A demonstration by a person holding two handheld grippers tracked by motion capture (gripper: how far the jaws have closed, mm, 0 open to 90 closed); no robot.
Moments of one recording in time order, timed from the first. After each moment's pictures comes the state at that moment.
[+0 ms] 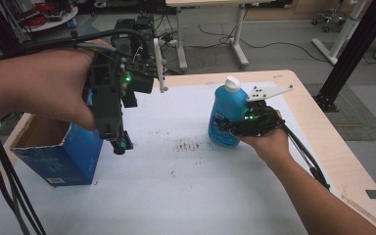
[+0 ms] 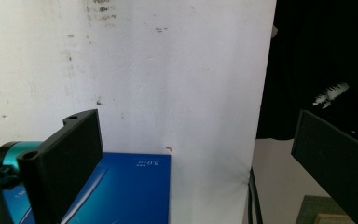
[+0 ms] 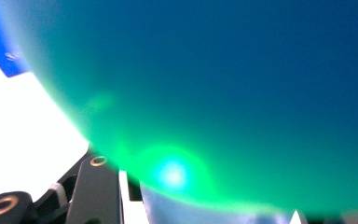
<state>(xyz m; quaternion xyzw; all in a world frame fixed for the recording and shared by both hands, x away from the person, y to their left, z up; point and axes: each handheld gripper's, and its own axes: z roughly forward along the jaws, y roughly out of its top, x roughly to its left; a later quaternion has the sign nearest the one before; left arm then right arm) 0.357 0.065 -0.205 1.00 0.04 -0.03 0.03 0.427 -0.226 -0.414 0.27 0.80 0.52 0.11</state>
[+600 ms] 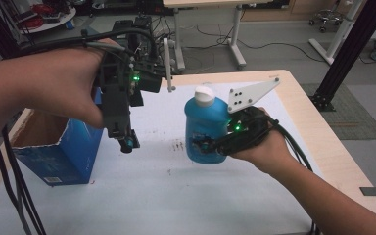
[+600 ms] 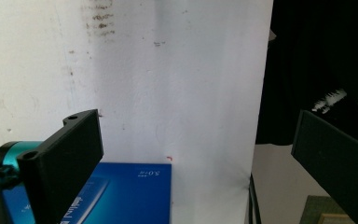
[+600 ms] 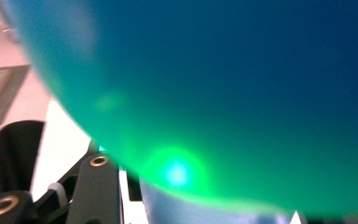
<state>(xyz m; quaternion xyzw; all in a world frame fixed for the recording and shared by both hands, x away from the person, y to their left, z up) 0.354 0.045 -0.203 1.00 0.03 -0.02 0.03 0.361 -0.180 -0.349 0.10 0.85 0.51 0.05</state>
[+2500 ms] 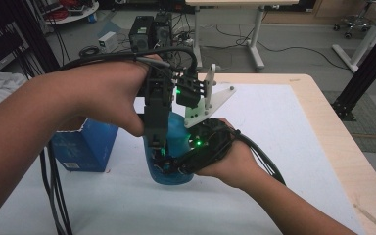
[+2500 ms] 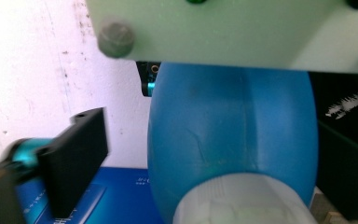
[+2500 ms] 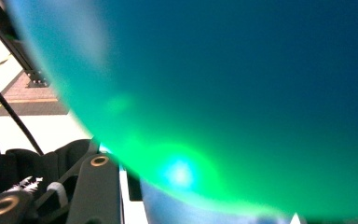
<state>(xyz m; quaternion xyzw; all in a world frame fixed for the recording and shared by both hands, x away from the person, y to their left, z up) 0.343 0.030 -0.228 1.00 0.03 -0.01 0.00 0.335 -0.078 -0.348 0.02 0.86 0.51 -0.05</state>
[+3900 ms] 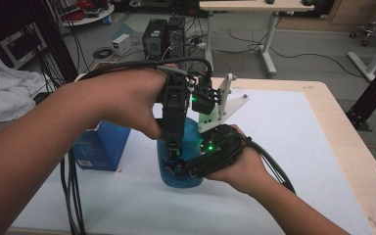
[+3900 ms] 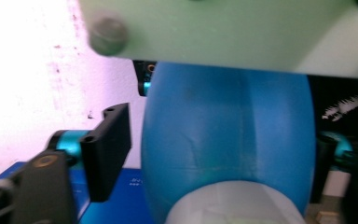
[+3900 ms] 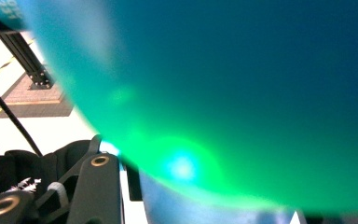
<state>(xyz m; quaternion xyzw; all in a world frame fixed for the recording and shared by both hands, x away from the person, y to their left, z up) 0.345 0.030 -0.237 1.00 0.04 -0.02 0.00 0.338 -0.076 -0.355 0.02 0.85 0.52 -0.06</state>
